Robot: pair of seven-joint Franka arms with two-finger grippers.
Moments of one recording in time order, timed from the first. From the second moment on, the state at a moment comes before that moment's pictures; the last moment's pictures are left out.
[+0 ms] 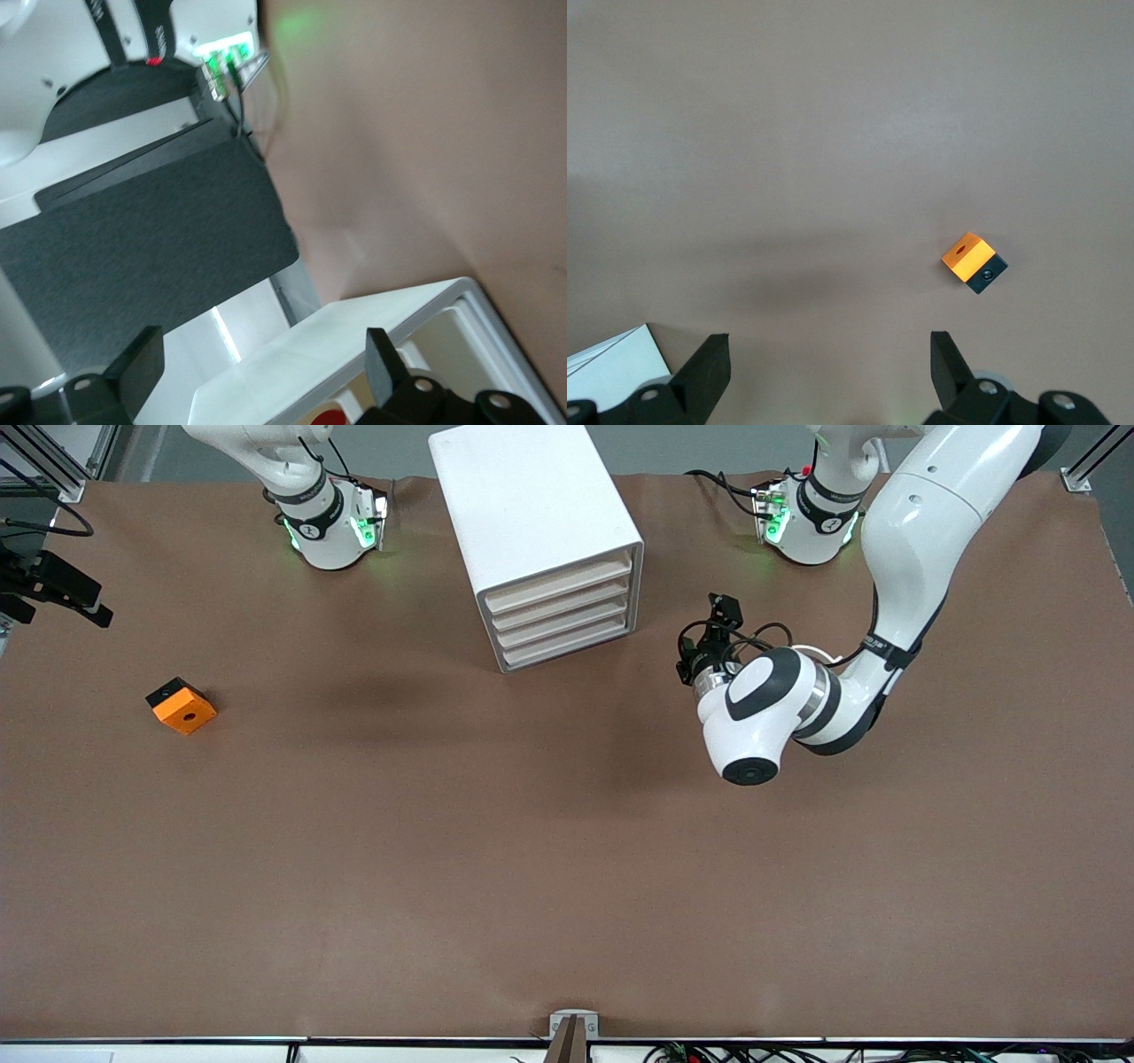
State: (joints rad) left arm 0.01 0.68 -0.58 -1.64 -0.31 1.25 -1.81; right arm -0.04 -0.15 -0.05 -1.65 0.02 1.52 0.00
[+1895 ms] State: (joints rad) left arm -0.11 0.92 -0.51 -1.45 -0.66 1.24 -2.28; right arm -0.05 -0.04 -0.05 -1.64 0.02 1.53 0.00
